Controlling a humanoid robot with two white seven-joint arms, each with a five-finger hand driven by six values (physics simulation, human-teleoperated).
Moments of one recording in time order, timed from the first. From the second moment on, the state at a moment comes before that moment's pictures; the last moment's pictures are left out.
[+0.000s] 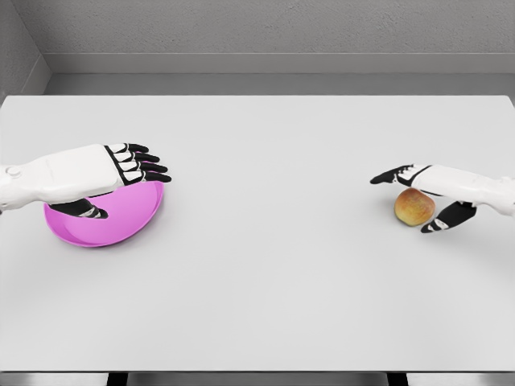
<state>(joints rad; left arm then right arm) -0.42 1.04 -0.49 -1.76 -0.31 -0.61 -0.38 -0.40 -0.90 0.48 -1.38 0.06 -0.61 0.61</state>
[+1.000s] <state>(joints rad) -0.42 1.04 -0.49 -1.76 -0.31 -0.61 -0.38 -0.45 -0.86 0.50 -1.22 0.11 -0.61 0.61</state>
